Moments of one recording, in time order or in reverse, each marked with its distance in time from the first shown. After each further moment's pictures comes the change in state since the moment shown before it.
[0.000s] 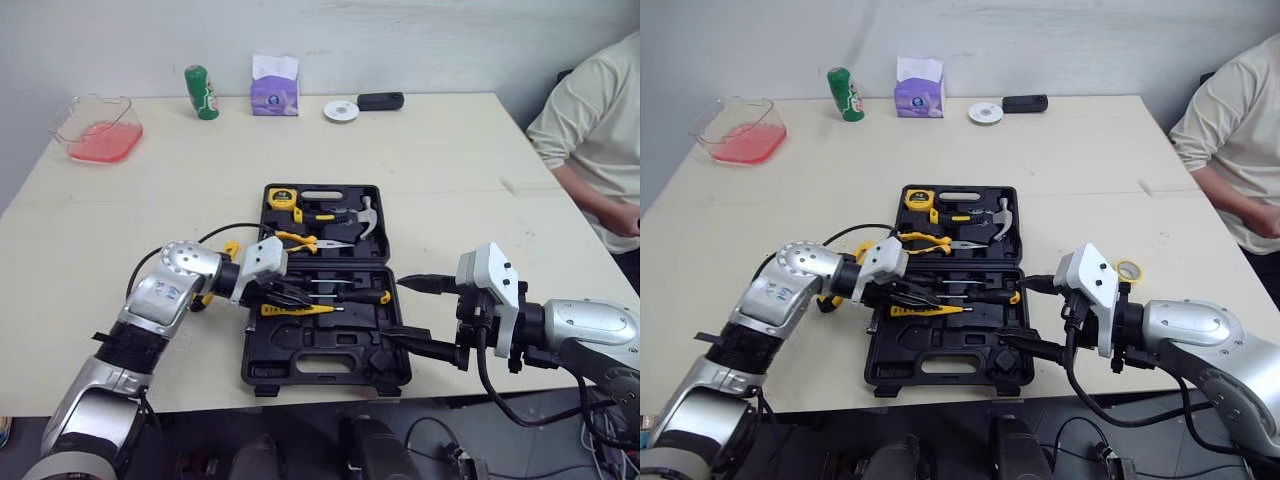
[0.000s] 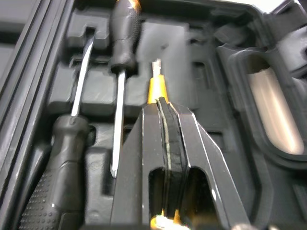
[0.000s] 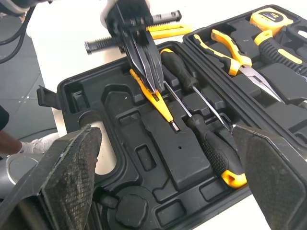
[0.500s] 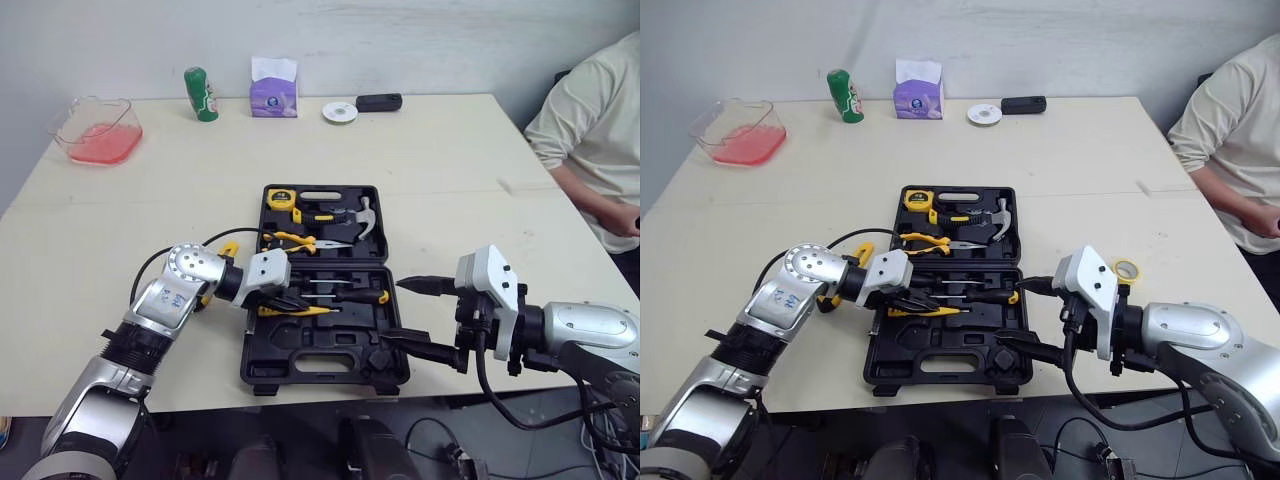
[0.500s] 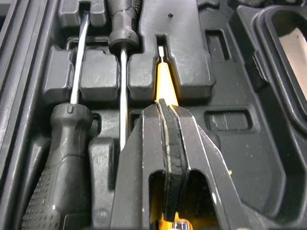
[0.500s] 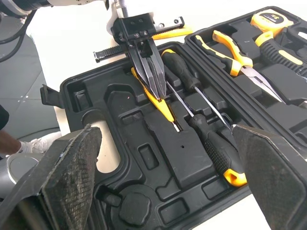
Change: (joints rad) left arm 0.006 0.031 -0.026 0.033 0.065 -0.124 0.009; right arm 0.011 0.000 -0.002 -0.018 0.003 0.000 -0.007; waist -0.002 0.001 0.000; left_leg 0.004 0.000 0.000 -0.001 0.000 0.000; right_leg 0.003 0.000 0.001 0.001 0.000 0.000
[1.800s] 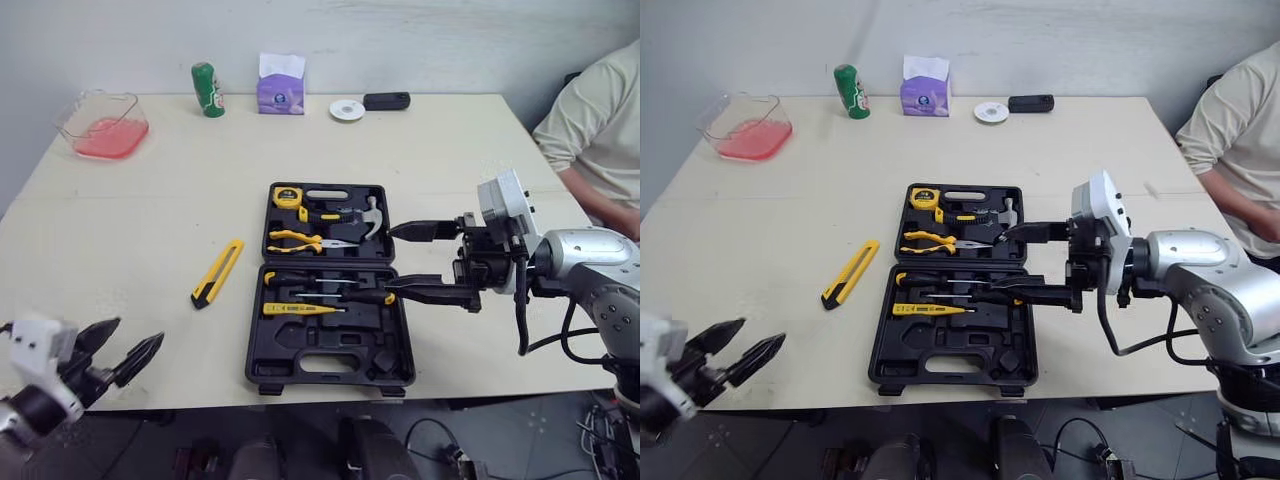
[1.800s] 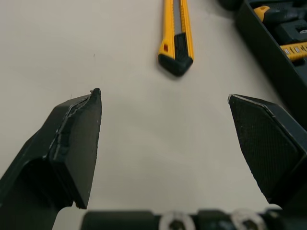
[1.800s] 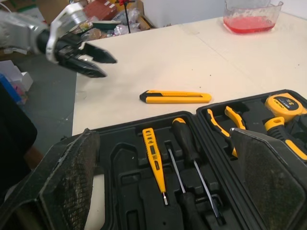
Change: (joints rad) left arm 0.961 -0.015 1.028 -0.790 -0.498 0.583 0.672; right arm -0.378 0.062 0.087 0.356 -0.045 -0.086 0.351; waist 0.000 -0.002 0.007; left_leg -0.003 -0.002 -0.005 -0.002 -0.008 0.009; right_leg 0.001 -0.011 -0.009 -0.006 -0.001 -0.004
